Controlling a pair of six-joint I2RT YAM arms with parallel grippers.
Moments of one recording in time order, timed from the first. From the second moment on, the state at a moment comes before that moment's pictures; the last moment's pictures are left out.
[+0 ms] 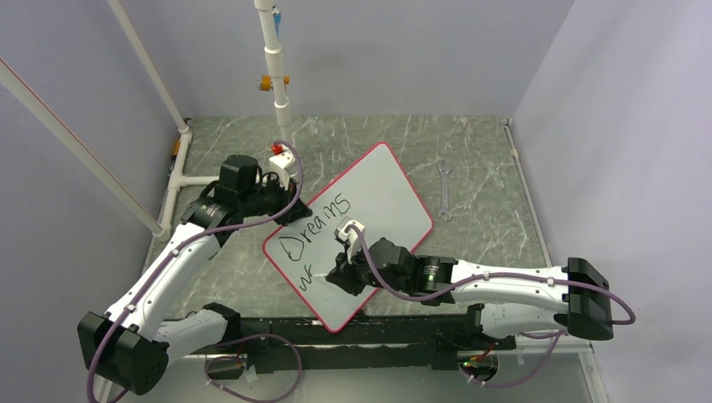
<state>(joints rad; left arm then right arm) -0.40 1.06 0.99 -0.51 0.53 -0.03 1.29 1.15 0.74 0.01 0.09 0.35</state>
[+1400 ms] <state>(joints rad) -0.40 1.06 0.98 -0.51 0.53 -0.03 1.29 1.15 0.84 -0.11 0.19 0.34</state>
